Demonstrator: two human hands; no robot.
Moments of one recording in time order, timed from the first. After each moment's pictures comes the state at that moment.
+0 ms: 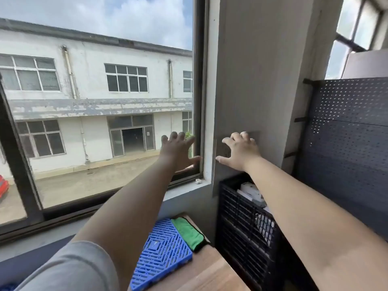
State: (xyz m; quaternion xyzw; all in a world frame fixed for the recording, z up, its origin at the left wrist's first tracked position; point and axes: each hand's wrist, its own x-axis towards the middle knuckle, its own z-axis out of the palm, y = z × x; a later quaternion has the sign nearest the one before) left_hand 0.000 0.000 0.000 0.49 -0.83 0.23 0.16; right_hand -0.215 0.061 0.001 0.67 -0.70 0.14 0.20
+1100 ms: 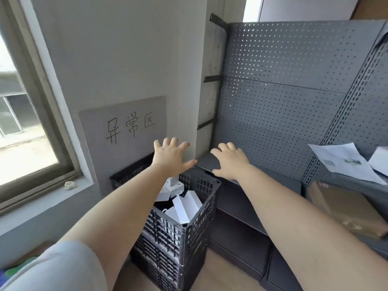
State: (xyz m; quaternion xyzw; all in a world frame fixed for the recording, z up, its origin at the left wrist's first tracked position) left_hand -0.547 -0.160 -0.154 0.34 -0.92 0.14 0.15; right_hand -0.712 -0.022 -0.140 0.57 -0.81 -0.04 0.13
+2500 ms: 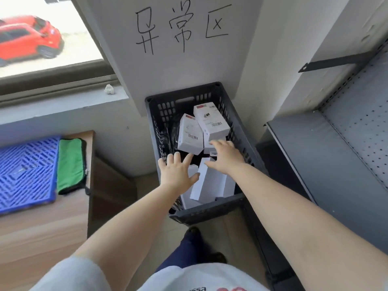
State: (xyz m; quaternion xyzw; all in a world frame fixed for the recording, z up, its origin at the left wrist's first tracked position) left_hand -0.645 -0.210 -0.409 0.68 -0.72 -0.03 -0.08; right_hand -0.823 -0.265 -0.380 0.75 -0.61 0.01 -0.24
